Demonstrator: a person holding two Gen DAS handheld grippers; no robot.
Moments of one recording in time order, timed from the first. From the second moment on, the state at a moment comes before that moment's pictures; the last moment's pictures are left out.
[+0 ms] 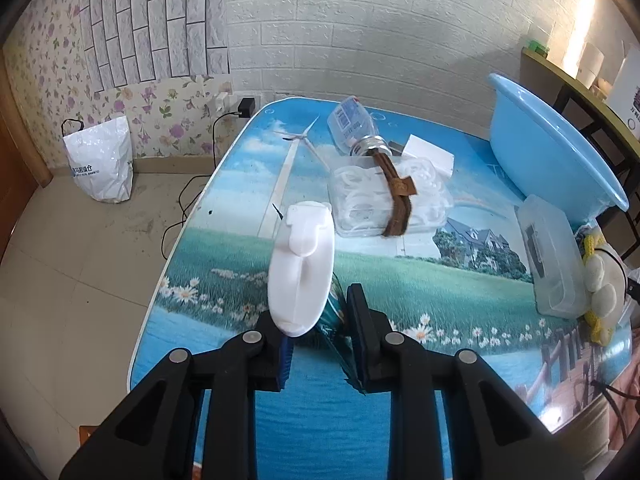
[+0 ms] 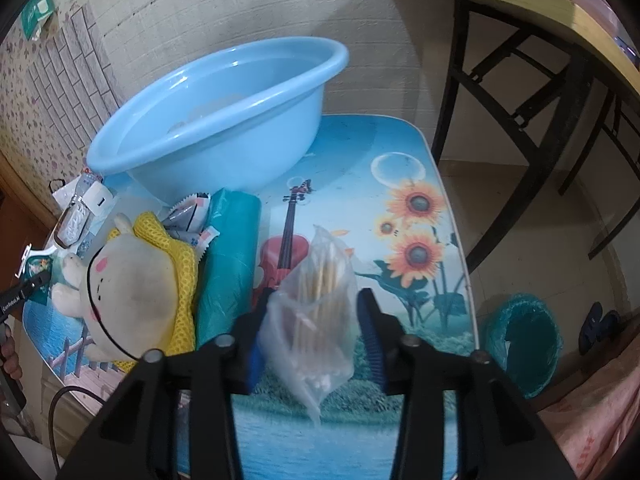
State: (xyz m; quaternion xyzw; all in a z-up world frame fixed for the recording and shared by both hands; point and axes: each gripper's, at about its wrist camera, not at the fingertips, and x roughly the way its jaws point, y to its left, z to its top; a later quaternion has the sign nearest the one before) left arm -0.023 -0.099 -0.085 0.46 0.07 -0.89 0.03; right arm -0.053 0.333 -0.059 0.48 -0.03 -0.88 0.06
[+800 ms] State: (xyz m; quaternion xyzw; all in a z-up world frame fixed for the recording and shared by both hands) left arm -0.027 -0.103 -0.061 0.41 0.06 -0.91 0.05; right arm -0.058 0.339 -0.044 0.45 -0.06 -0.89 0.06
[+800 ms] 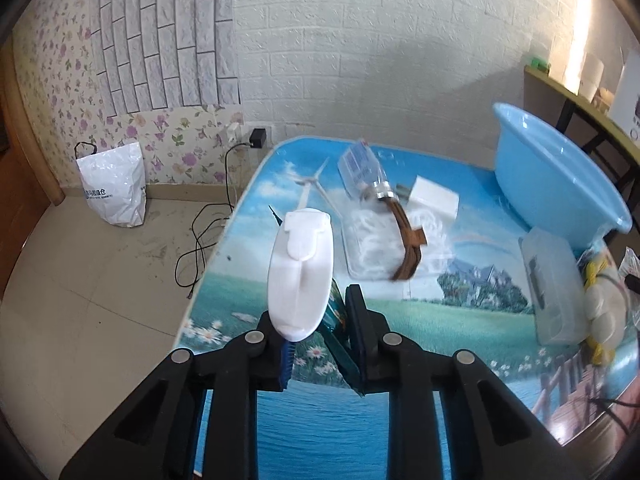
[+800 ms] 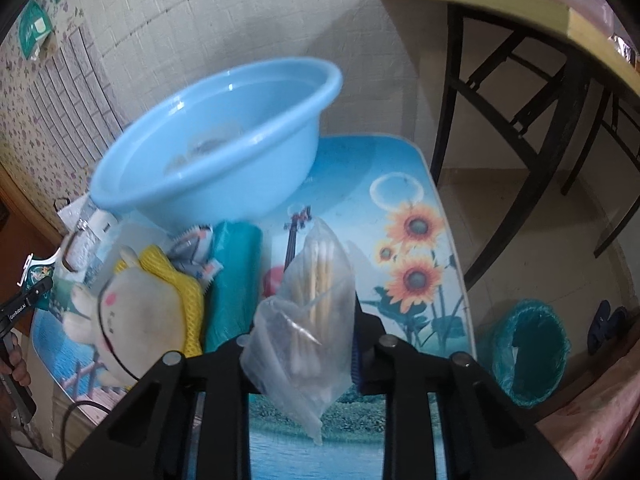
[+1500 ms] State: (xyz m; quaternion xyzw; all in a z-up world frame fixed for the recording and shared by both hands) left arm -0.021 -0.091 0.016 0.35 0.08 -0.93 0.02; right arm -0.046 0.334 0.014 0.38 -0.08 -0.92 0.08
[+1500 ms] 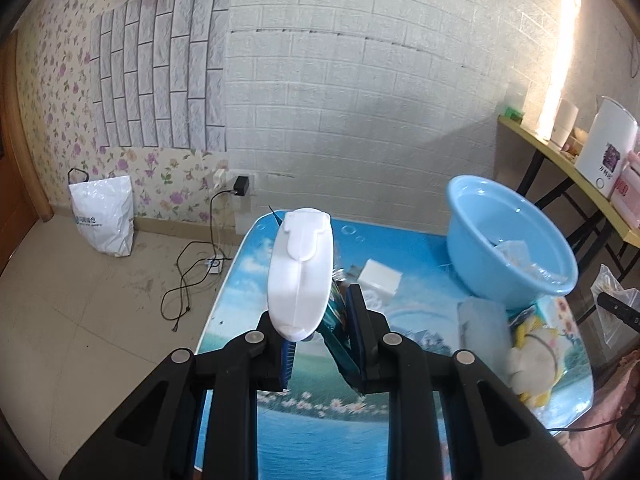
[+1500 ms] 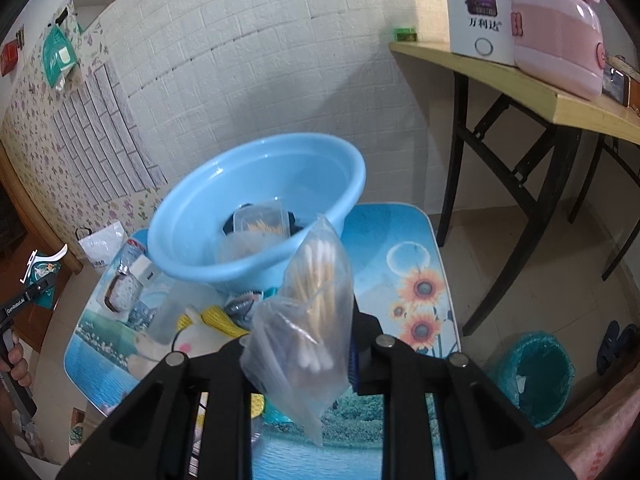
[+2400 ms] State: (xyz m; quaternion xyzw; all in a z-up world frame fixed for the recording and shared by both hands) left arm -0.092 0.033 0.060 0.34 0.02 -0.93 -0.11; right arm -0.086 0.318 0.048 0.34 -0.07 -0.93 0.15
